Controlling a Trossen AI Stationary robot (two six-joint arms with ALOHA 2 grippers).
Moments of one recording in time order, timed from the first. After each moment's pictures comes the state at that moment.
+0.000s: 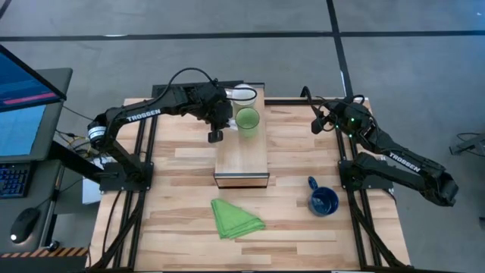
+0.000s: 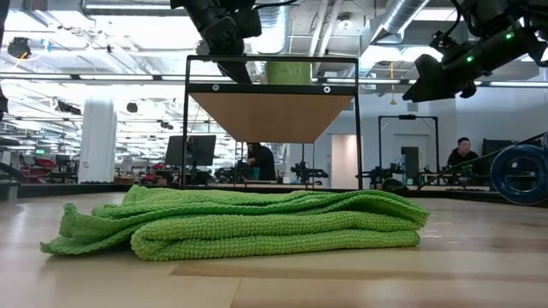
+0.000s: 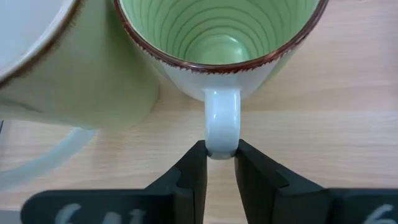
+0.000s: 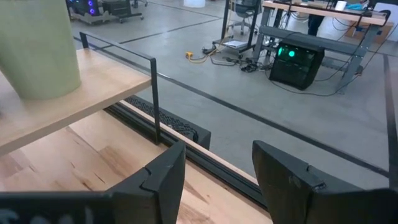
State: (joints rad) left arm 0.41 1.60 1.50 -0.85 0.12 0.36; right arm -0.75 0.59 0.42 -0.10 0.16 -0.07
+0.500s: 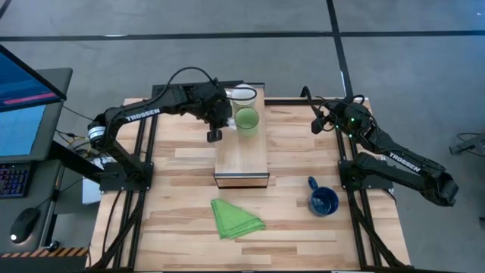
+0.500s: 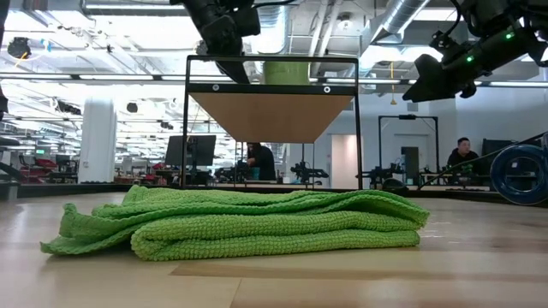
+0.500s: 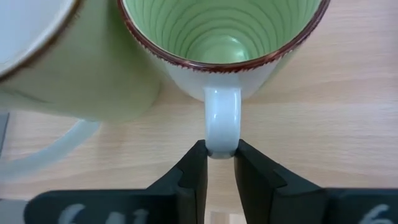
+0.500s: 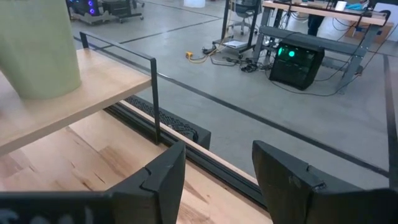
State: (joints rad) left arm 0.41 1.60 1.52 -0.89 0.10 0.37; right arm -0.75 0.59 0.42 -0.10 0.16 -0.07
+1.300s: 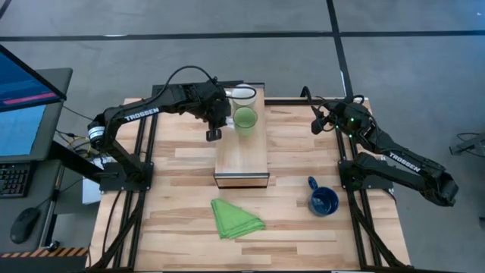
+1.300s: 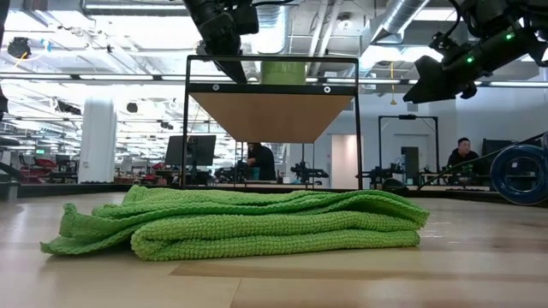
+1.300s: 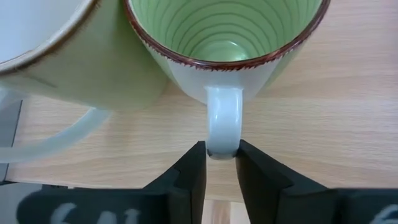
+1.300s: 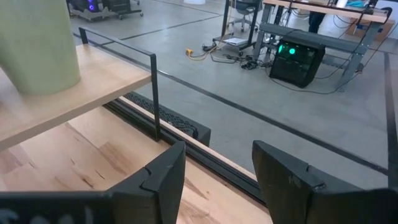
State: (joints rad) left arm 0.41 1.60 1.56 -0.93 0.07 0.35; right arm -0.75 0.60 0.42 -0.11 0.16 -0.07
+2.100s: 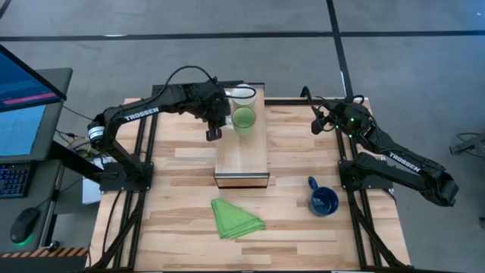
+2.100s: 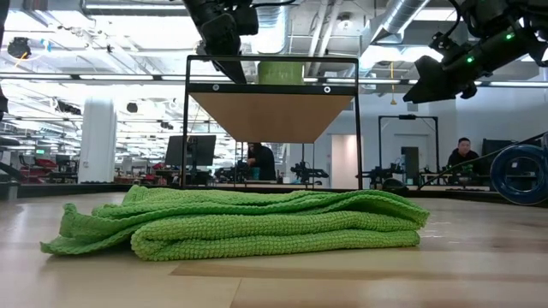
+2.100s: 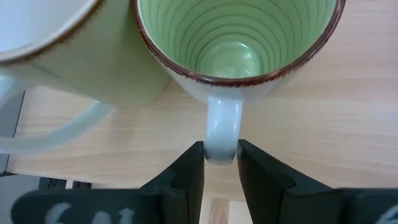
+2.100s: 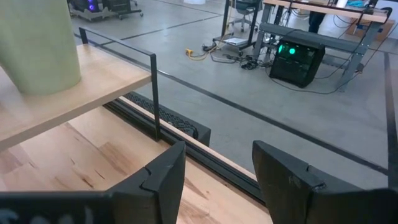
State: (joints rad) left arm 0.41 1.60 1.56 -0.94 0.07 0.32; right arm -0.75 0.59 0.42 -0.11 0.16 -0.07
